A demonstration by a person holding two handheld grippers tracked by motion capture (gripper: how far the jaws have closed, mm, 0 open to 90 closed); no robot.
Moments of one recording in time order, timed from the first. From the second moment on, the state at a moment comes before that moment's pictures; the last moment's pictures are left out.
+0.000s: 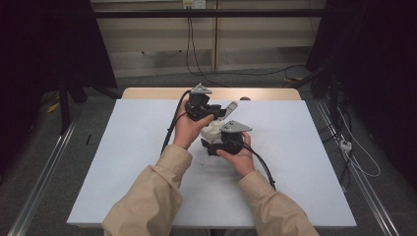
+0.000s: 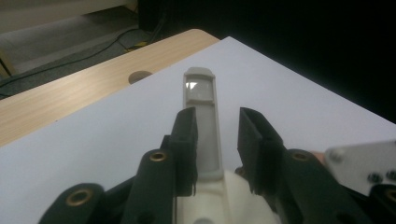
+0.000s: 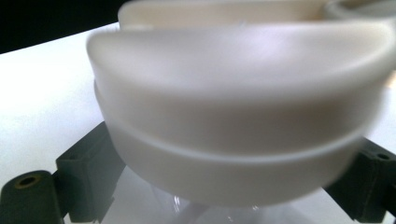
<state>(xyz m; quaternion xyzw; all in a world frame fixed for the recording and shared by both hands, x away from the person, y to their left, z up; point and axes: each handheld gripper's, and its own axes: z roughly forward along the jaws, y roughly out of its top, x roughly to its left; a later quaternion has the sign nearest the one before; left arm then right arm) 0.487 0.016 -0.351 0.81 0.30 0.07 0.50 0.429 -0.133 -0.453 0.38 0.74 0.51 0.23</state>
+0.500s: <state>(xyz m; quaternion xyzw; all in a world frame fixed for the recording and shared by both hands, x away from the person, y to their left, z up) 0.461 0.061 -0.358 0.81 0.29 0.06 0.51 0.407 -0.162 -0.446 0.39 0.75 0.50 0.21</state>
